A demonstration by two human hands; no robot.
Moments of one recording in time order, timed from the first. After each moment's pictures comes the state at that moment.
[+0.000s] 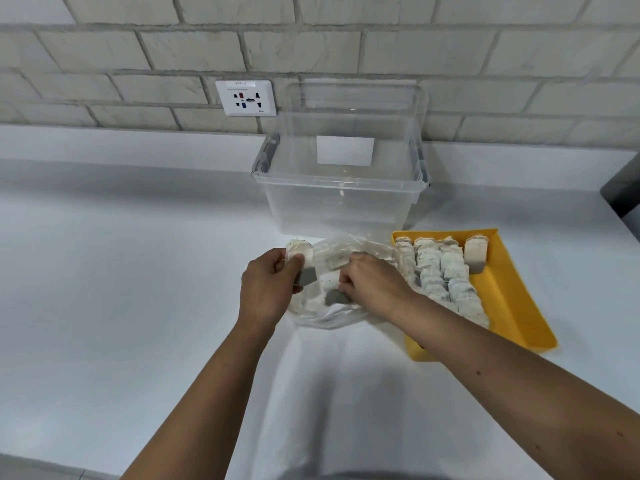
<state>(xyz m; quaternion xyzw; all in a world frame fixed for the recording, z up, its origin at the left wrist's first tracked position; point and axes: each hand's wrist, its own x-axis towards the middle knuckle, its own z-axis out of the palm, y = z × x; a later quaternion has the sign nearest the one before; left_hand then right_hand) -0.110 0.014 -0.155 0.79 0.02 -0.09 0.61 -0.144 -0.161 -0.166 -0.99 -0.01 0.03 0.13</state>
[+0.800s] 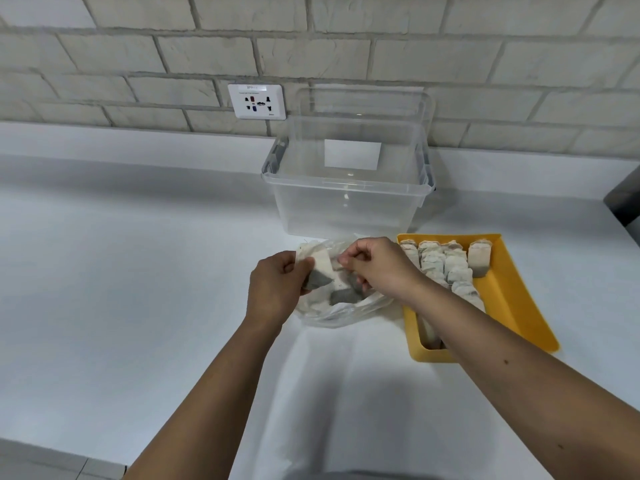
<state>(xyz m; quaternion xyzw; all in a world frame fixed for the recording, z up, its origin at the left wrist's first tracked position) -0.116 0.014 -0.149 0.80 0.01 -0.09 0.59 -0.137 -0.167 -0.148 -0.86 0.12 0.01 0.51</state>
